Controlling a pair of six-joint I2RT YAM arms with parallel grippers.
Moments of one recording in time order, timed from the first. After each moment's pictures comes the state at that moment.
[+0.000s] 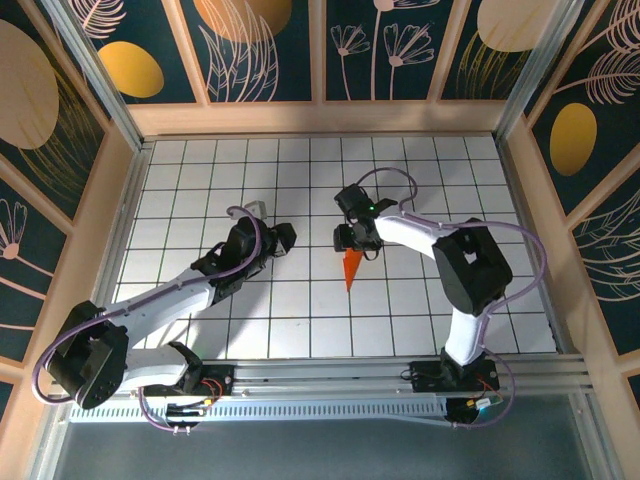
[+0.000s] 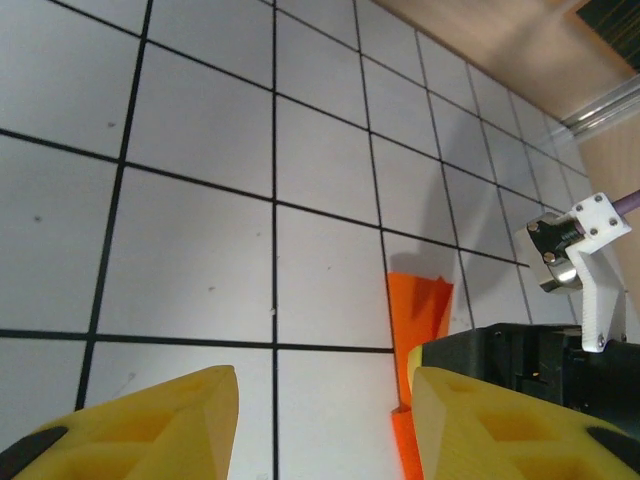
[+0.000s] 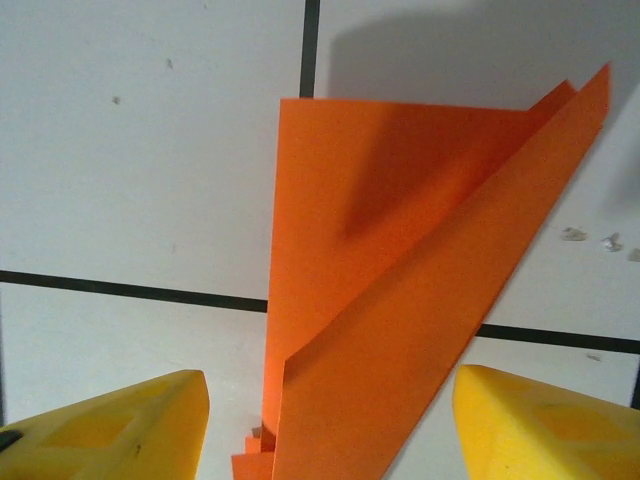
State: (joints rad) left arm -0.67 1.25 0.65 0.06 -0.16 -0.84; right arm 0.64 1.85 1.22 -0.59 0.07 0.50
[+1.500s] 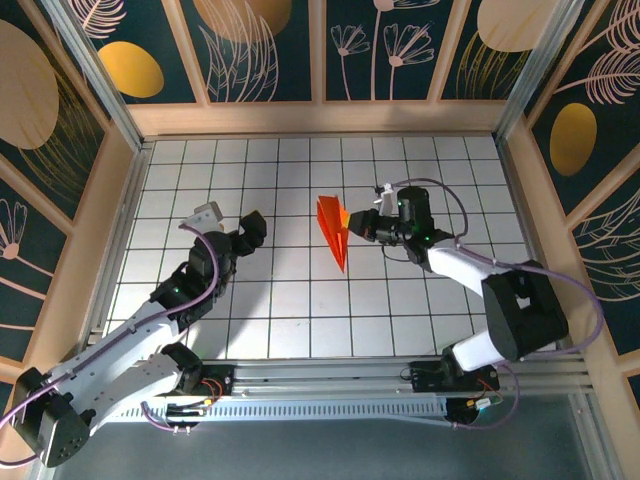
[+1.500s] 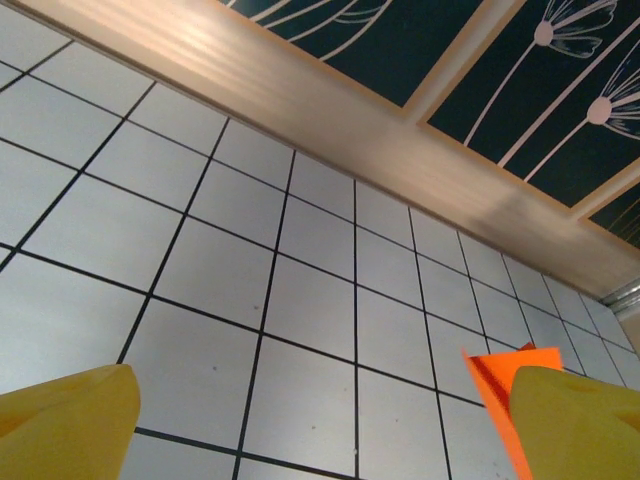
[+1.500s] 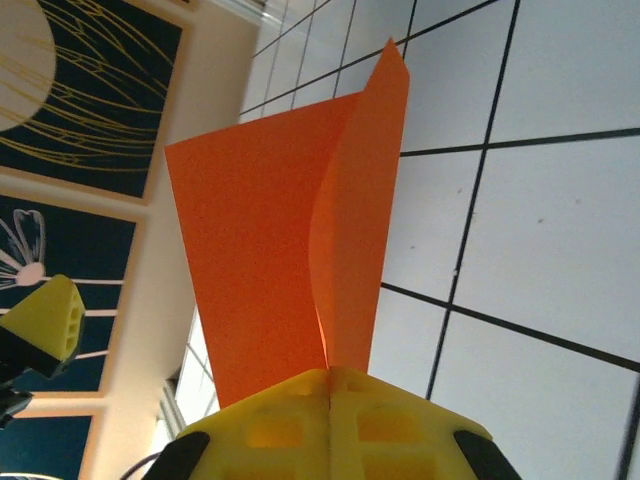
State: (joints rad) left arm -0.67 0.86 0.58 -0.04 -0.52 -0.74; right arm 0.41 1.49 0.72 0.30 -0.66 0.79
